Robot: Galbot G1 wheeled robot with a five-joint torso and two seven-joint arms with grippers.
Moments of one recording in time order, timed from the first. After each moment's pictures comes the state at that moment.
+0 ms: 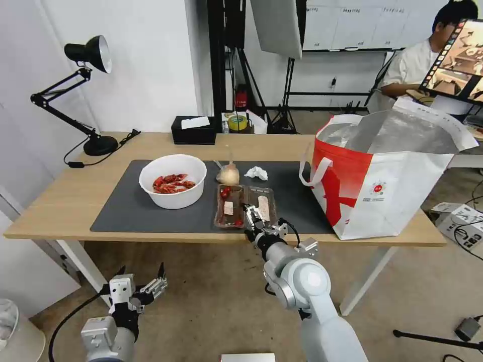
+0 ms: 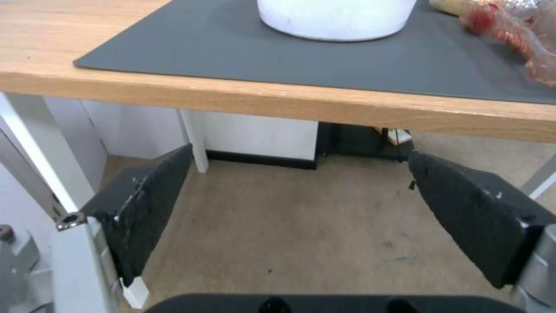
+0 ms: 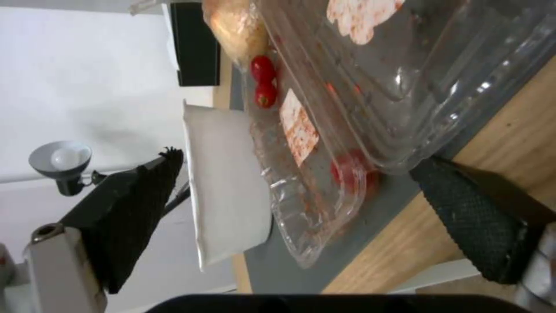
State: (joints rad) left arm 1.85 -1.47 -0.61 -2.34 -0.16 0.27 -0.13; right arm -1.16 1.56 0.20 2.00 1.55 -0.14 0.68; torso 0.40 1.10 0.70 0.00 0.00
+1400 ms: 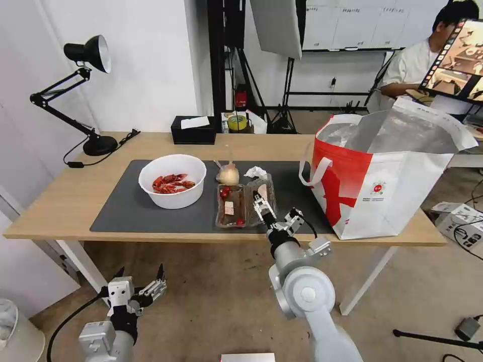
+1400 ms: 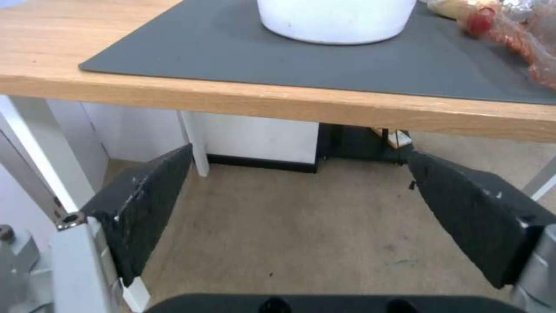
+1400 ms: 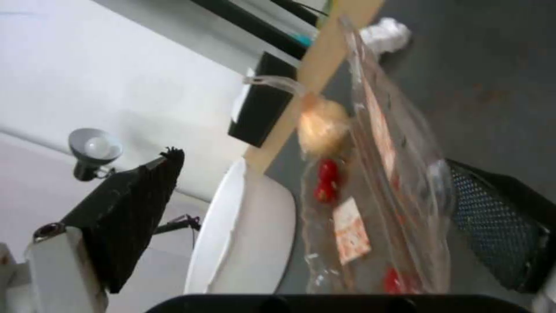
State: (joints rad) left arm 1.88 -1.47 -0.62 -2.33 -0.16 0.23 -0.12; right arm -1.18 1.52 0.16 2.07 1.10 -0.12 0.49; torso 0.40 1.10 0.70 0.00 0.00
